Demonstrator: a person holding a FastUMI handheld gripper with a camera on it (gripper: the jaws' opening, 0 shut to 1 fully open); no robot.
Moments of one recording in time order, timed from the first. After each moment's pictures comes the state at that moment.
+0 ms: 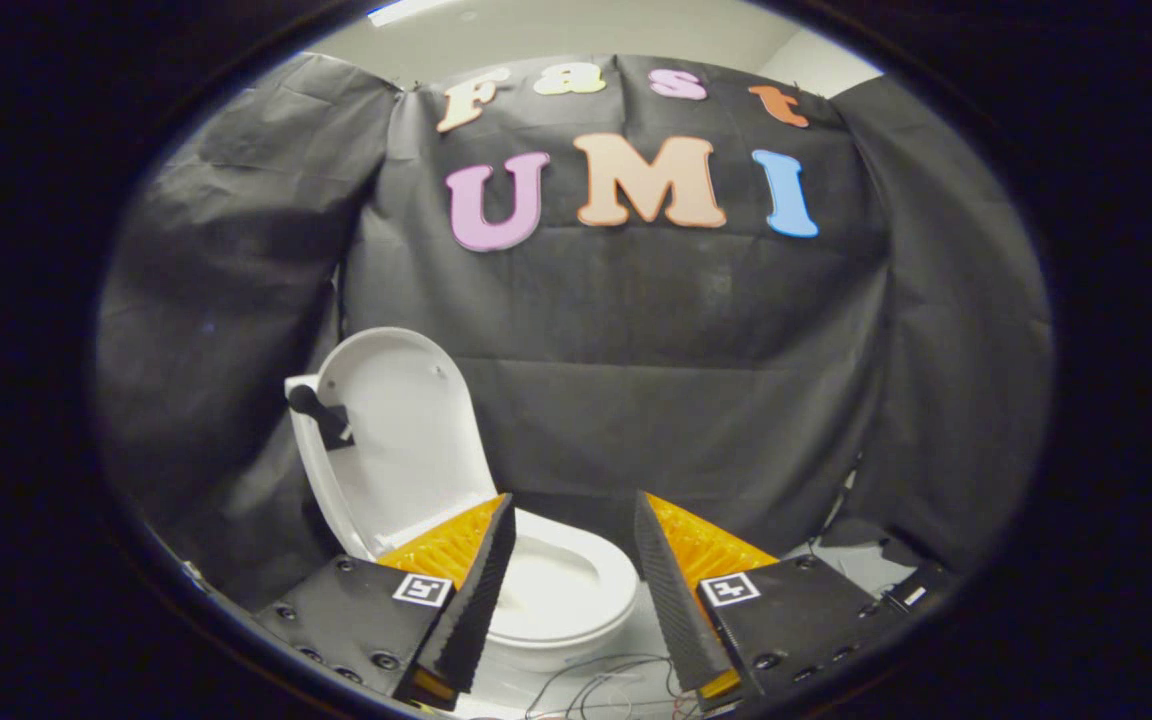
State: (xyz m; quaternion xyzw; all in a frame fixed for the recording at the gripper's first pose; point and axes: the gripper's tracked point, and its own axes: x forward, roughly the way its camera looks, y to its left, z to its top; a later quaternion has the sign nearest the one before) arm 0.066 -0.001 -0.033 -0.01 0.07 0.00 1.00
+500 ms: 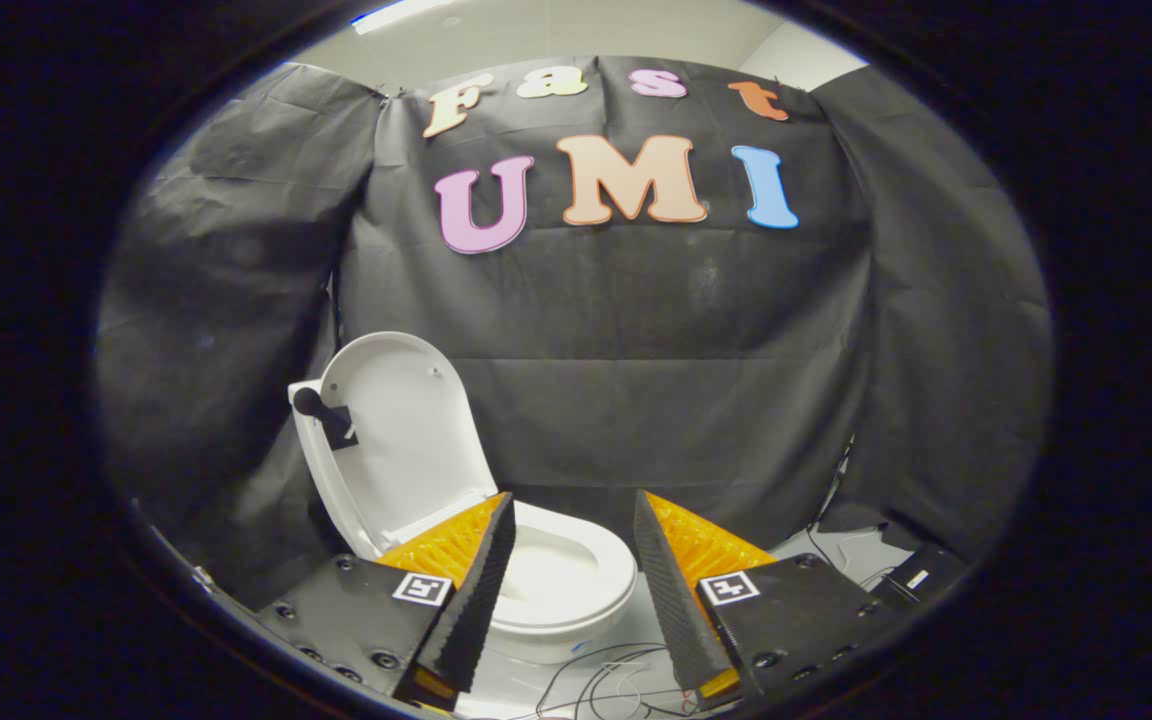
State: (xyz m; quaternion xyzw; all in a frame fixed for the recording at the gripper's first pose) arm 0.036 -0.006 -0.013 0.00 0.04 0.00 1.00
